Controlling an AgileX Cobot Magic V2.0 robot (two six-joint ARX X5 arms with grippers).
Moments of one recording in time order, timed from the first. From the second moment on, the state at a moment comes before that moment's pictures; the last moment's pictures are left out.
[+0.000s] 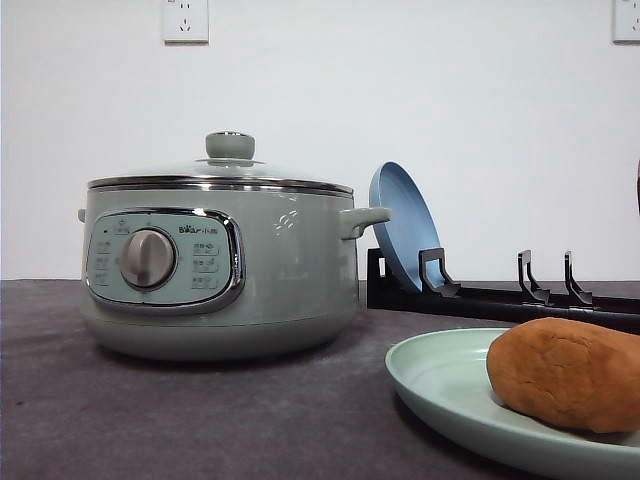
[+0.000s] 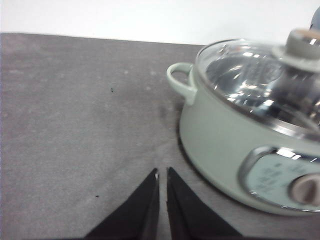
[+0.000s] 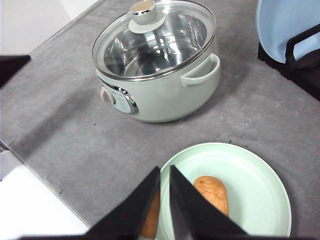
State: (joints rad) left_arx -0.06 0.19 0.25 -0.29 0.06 -0.07; right_arx 0.62 0.49 0.89 -0.87 -0.15 0.24
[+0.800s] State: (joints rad) left_arx -0.06 0.00 0.03 -0.18 -0.04 -0.04; right_arx 0.62 0.49 0.89 -0.87 -0.15 0.24
